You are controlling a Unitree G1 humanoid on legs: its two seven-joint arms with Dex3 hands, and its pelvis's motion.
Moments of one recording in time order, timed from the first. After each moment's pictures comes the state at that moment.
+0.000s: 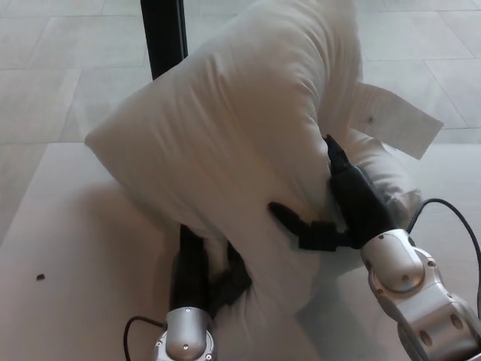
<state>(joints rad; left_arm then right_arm) -0.23 -0.08 -0.22 0.31 -0.04 0.18 0.32 -0.46 -0.21 0.36 0.07 -0.12 0.37 -0.08</state>
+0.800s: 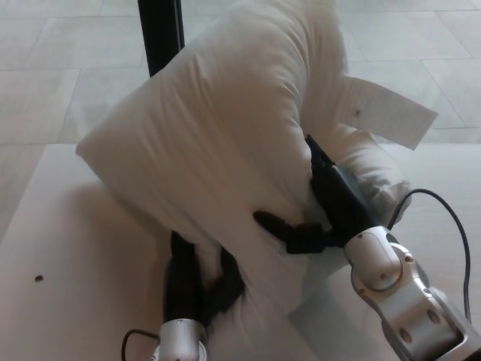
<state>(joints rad) -0.22 -0.07 -0.21 0.39 -0.10 0.01 0.32 -0.51 -0.20 0.43 0.14 -0.20 0.34 -0.10</state>
